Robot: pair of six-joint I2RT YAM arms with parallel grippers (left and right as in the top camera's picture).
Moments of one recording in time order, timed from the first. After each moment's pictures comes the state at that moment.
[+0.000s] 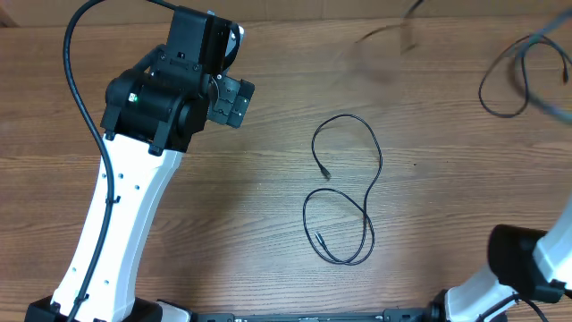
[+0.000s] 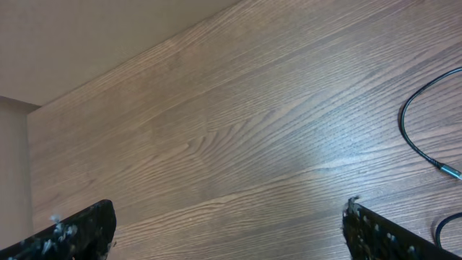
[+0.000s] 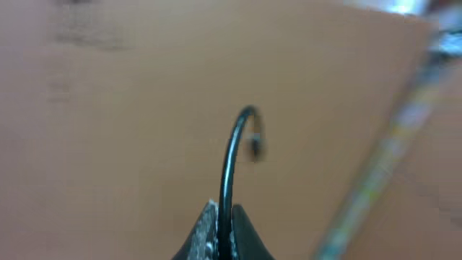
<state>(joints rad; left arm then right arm) -0.37 1.59 1.95 -1.27 -0.30 0.10 -0.20 1.83 2.75 -0.92 -0.02 -0.17</state>
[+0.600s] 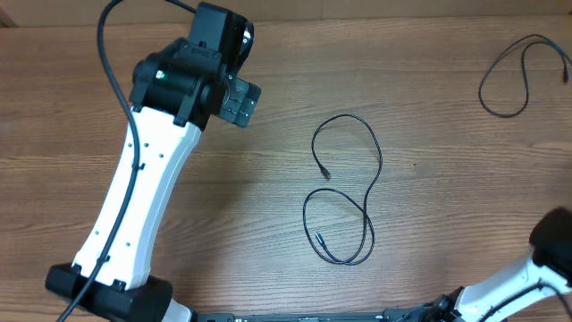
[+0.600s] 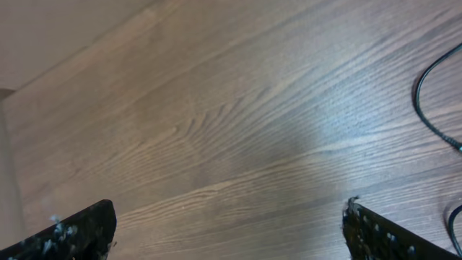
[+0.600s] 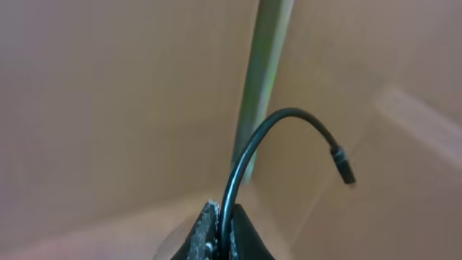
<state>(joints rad) -0.37 1.70 1.95 -1.30 -0.30 0.11 -0.67 1.99 2.53 -0.86 -0.25 -0.17</state>
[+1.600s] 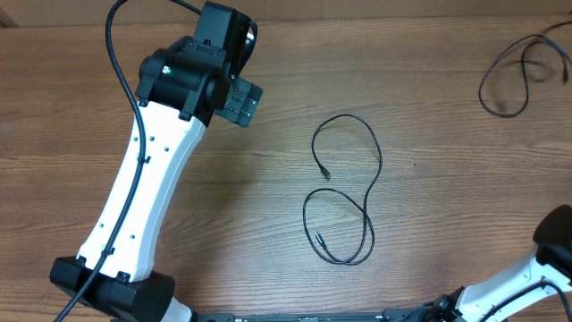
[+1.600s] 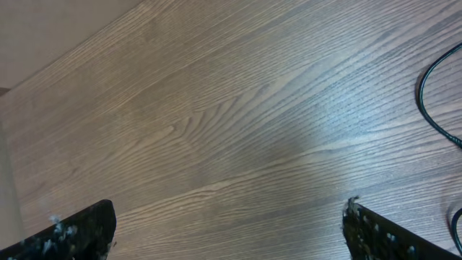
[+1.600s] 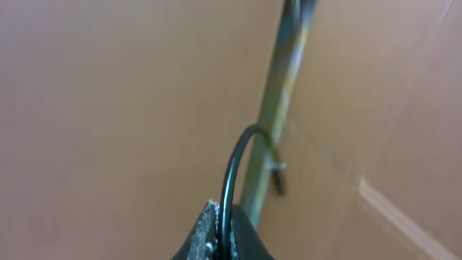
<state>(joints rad) -0.37 1.72 1.95 -1.29 -0.30 0.11 -0.71 2.03 2.77 -0.88 -0.33 -0.17</state>
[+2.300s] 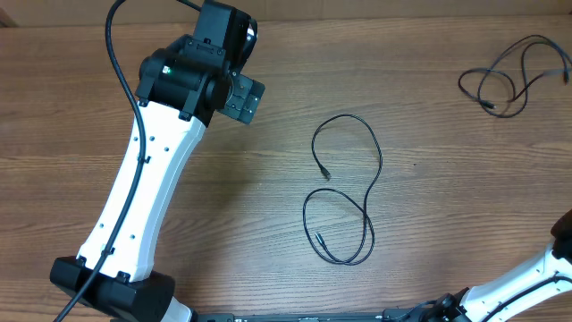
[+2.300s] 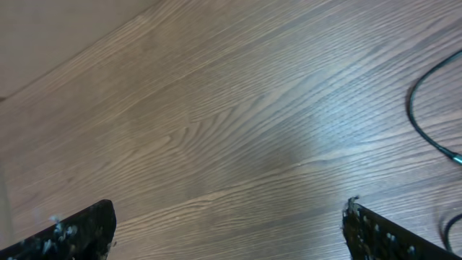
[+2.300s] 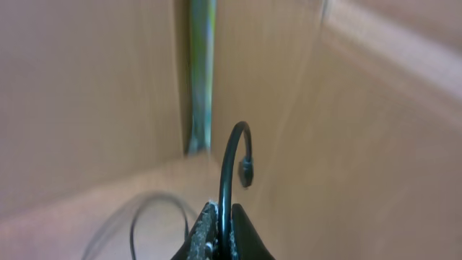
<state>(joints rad) -0.37 1.72 1.95 -1.26 -0.27 0.11 -0.83 2.13 2.56 -0.78 -0.31 -0.21</state>
